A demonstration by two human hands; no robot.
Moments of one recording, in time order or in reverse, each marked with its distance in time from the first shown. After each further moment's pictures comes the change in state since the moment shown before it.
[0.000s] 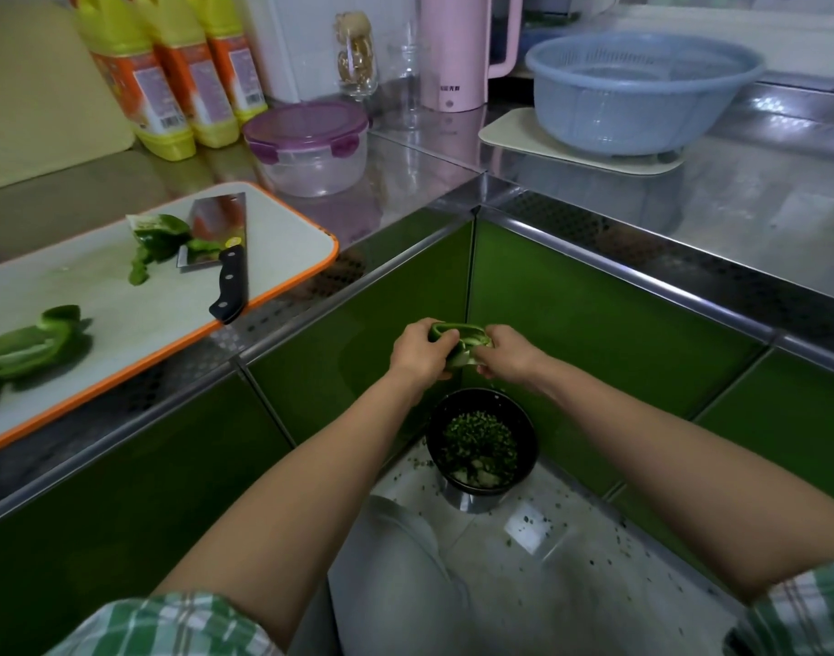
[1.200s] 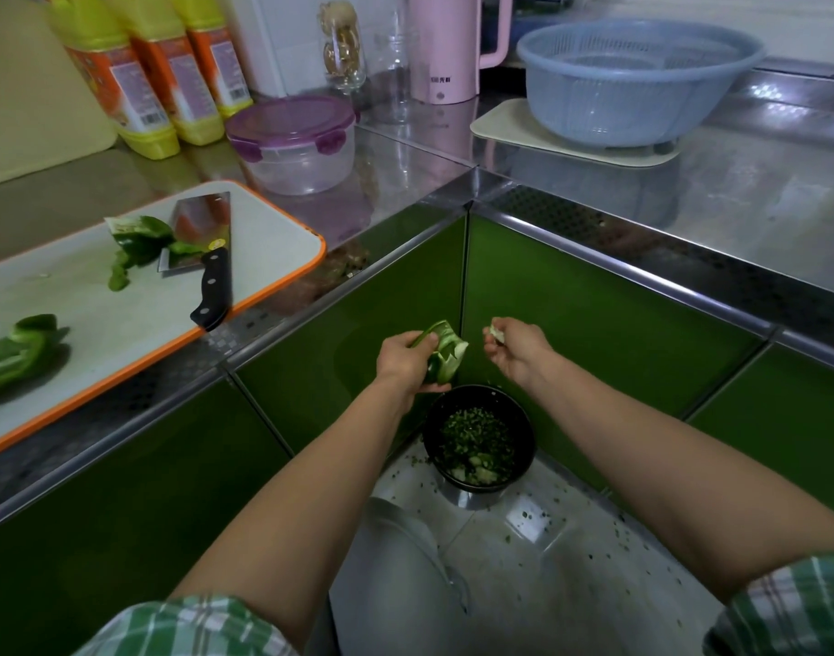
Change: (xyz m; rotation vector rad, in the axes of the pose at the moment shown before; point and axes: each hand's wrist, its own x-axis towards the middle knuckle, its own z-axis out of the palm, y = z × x) left_hand 0.001 -0.008 -0.001 -0.310 0.032 -0.230; right_hand 0.013 0.003 -0.005 1.058 0.249 0.287
